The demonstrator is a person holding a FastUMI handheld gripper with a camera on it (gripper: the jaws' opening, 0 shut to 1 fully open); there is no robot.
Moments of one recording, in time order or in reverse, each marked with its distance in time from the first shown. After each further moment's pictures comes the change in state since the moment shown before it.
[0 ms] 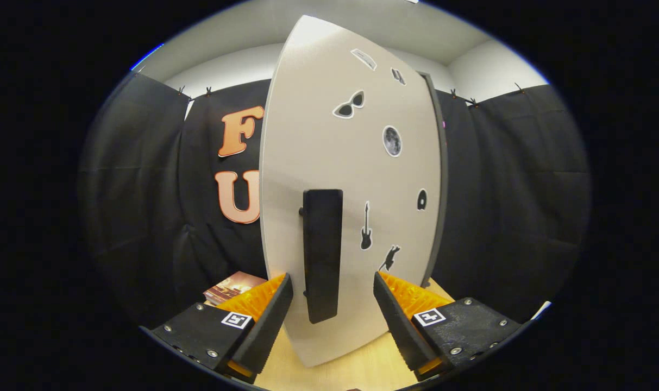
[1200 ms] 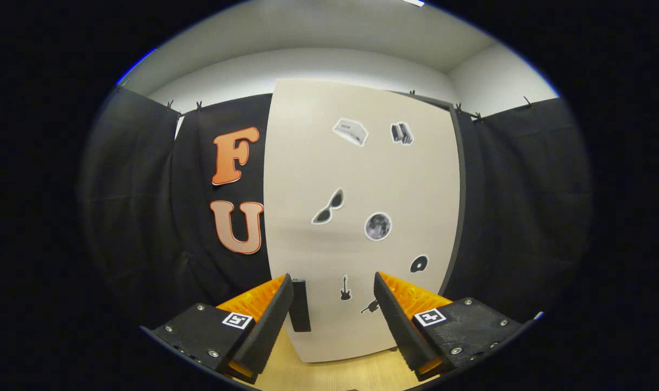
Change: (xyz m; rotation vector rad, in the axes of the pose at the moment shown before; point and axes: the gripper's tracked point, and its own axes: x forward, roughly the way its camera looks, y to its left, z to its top) arm -0.025 -0.016 0.138 -0.010 -0.054 -0.062
